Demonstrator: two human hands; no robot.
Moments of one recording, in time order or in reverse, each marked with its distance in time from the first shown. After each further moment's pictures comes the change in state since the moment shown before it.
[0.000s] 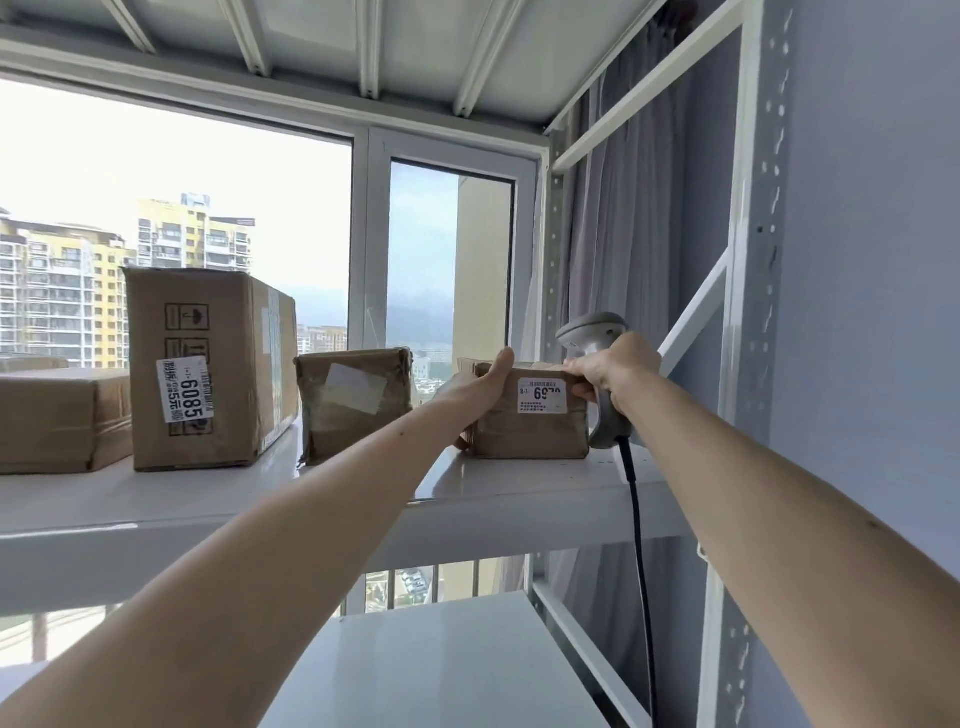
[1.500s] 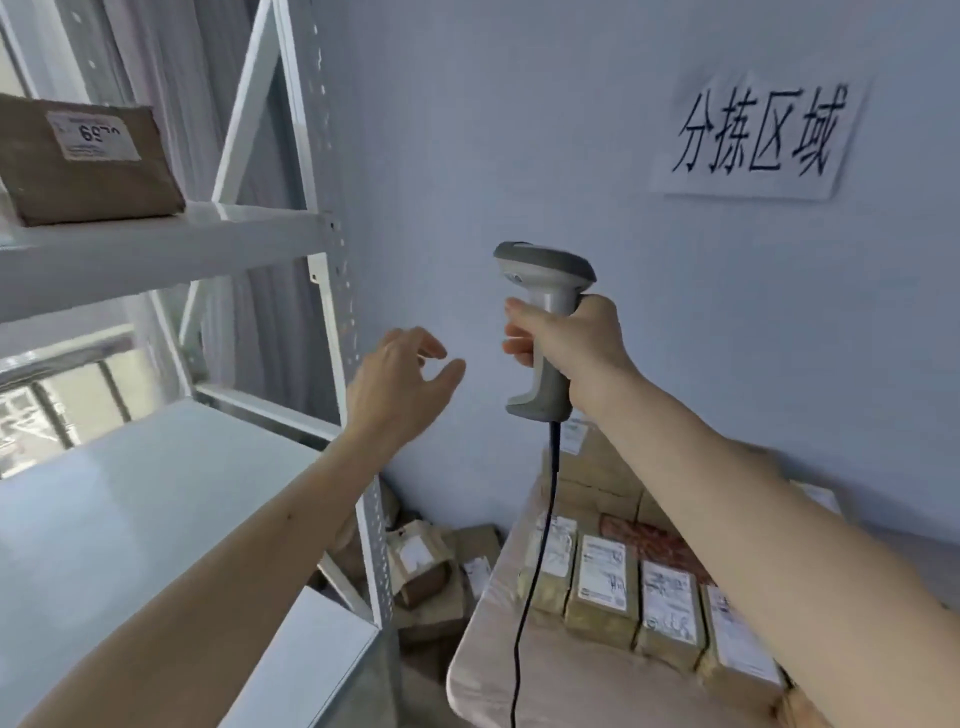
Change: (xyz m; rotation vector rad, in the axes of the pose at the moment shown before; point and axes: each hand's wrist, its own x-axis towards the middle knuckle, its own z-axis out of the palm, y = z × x) left_hand -0.296 -0.051 0.201 0.026 -0.328 0.712; right_hand -0.349 0.140 -0.216 0.161 0.528 0.257
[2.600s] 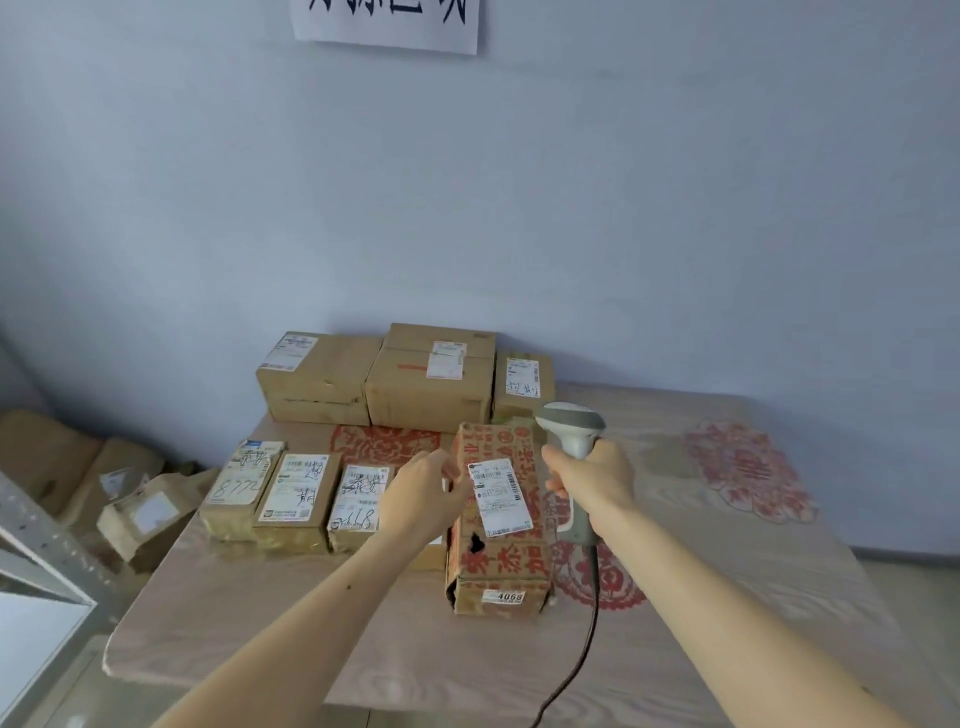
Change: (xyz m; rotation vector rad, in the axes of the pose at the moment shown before) left_hand -0.214 0.240 0.387 -0.062 -0.671 0.003; right_hand -0.078 0.229 -0.476 -0.348 0.470 0.458
